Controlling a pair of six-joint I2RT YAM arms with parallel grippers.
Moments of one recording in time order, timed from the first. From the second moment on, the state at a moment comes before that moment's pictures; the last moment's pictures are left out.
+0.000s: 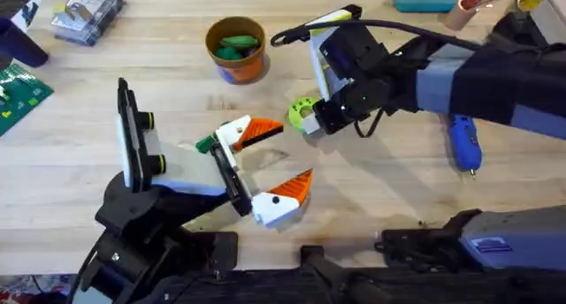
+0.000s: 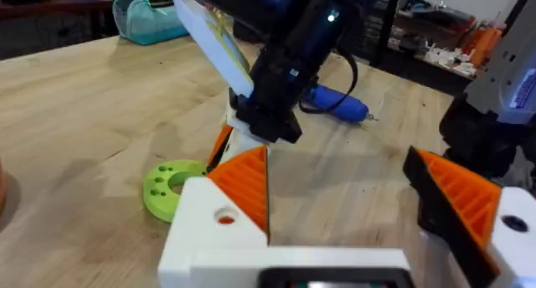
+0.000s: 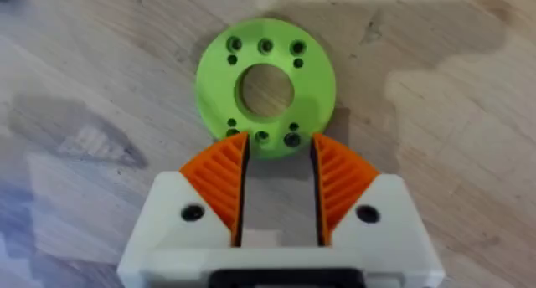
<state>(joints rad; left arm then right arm) -0.47 0.00 0.01 -0.05 0.63 -0.18 0.61 1.58 0.96 -0.59 -0.06 0.10</state>
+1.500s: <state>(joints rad) -0.47 0.00 0.01 -0.05 0.63 -0.18 0.61 1.59 0.96 -0.55 -0.03 0.10</state>
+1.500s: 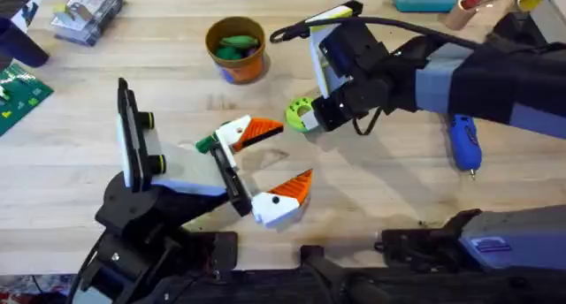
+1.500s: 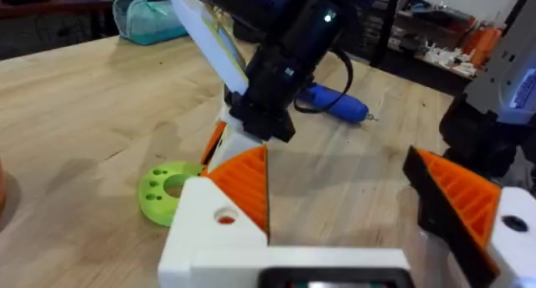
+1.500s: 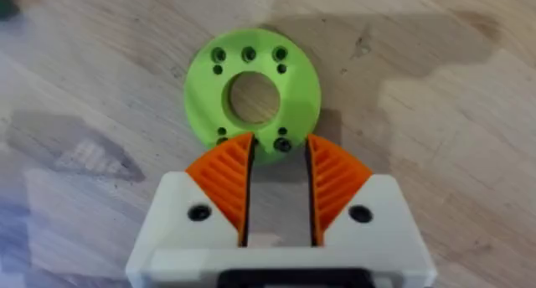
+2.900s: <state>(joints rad) -0.47 0.00 0.01 -0.05 0.63 -0.18 0.63 1.60 0.98 -0.57 -0.03 0.00</state>
